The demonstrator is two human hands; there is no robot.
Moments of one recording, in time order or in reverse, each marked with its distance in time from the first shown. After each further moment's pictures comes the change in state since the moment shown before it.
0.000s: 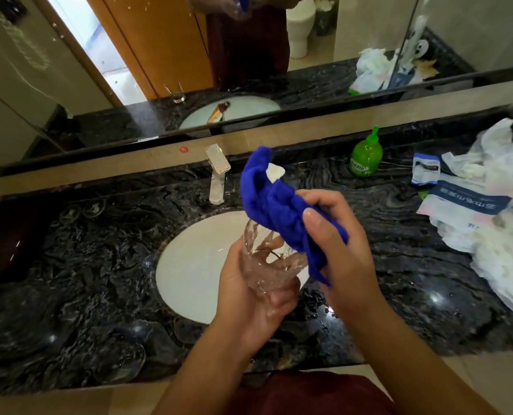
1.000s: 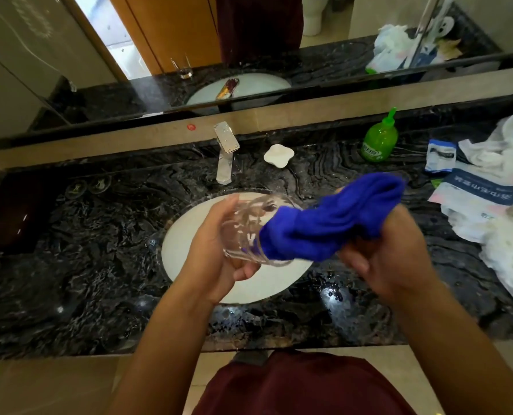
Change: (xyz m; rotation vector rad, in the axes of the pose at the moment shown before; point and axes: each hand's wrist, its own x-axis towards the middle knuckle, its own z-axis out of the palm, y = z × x) left_hand -0.008 0.048 -0.022 0.421 0.170 0.196; right_hand 0.001 -0.010 -0.030 0.145 -0.084 0.272
